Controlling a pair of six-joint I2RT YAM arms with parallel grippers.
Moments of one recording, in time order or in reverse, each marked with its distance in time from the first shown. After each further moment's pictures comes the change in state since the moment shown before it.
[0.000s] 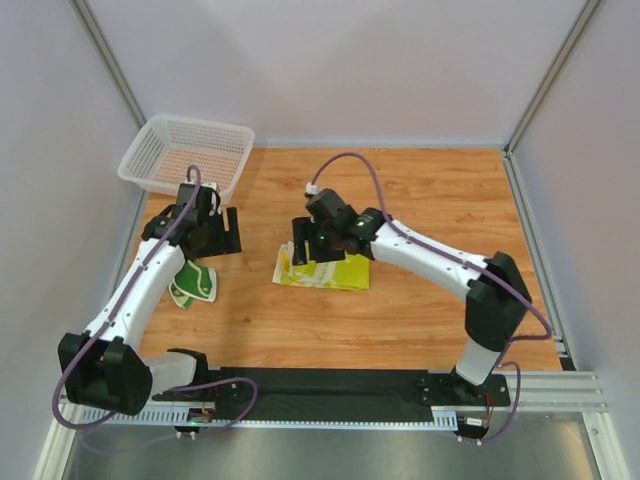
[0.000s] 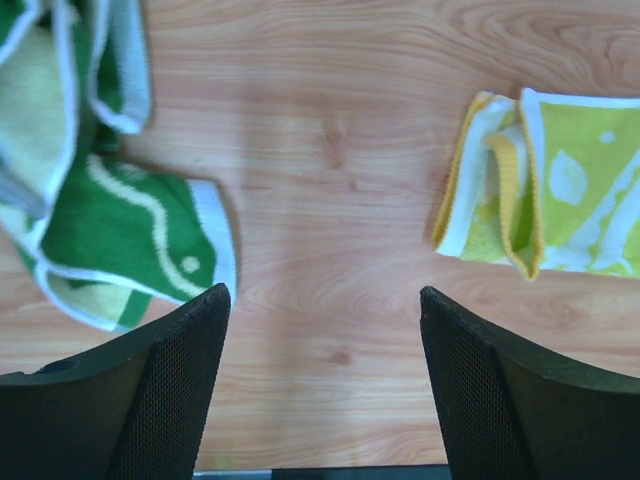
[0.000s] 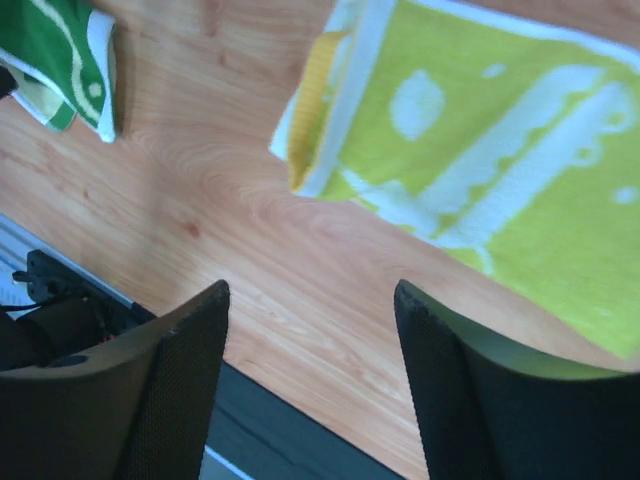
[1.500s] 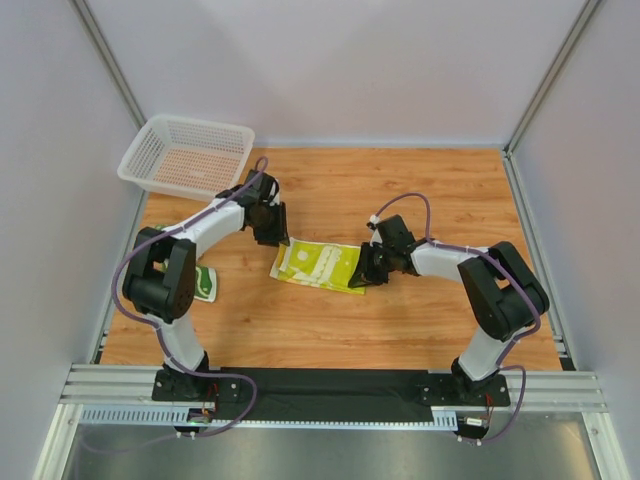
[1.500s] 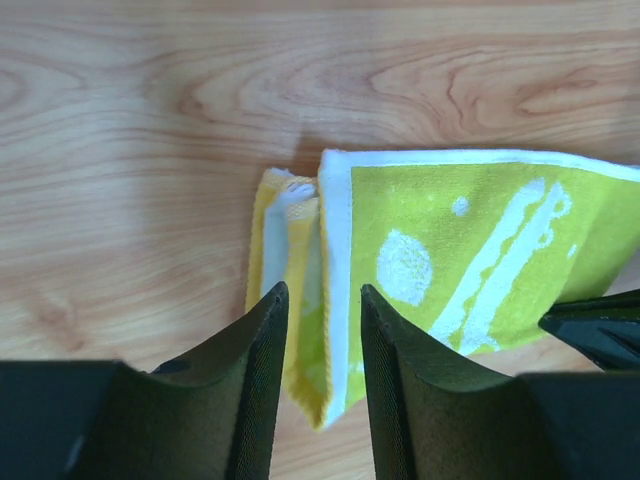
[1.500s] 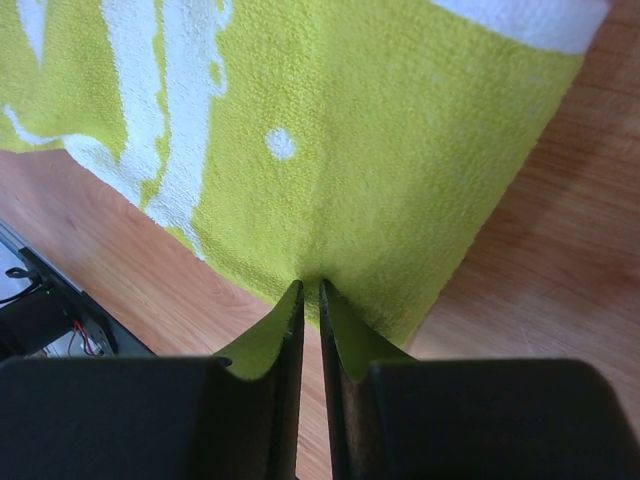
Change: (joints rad) left arm -0.187 0.636 0.220 0.253 0.254 -0.135; right arm -0.387 -0.046 -0.642 0.488 -0.409 0.002
